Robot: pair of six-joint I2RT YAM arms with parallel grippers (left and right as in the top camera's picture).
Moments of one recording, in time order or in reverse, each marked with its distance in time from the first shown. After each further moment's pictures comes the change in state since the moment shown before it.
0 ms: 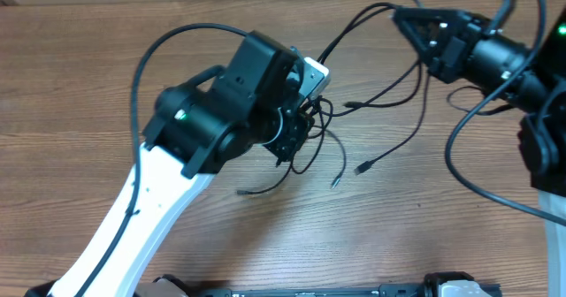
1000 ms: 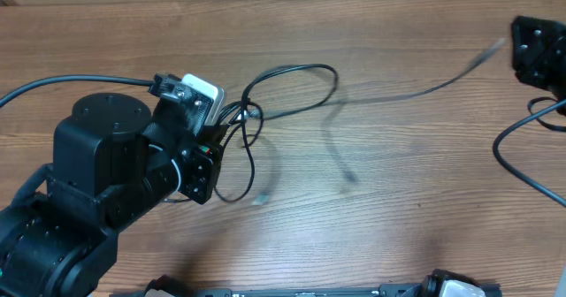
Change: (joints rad) left arm 0.179 -0.354 -0.005 -0.045 -0.060 0.000; right arm -0.310 -0.031 0.005 -0.208 0.342 -0.280
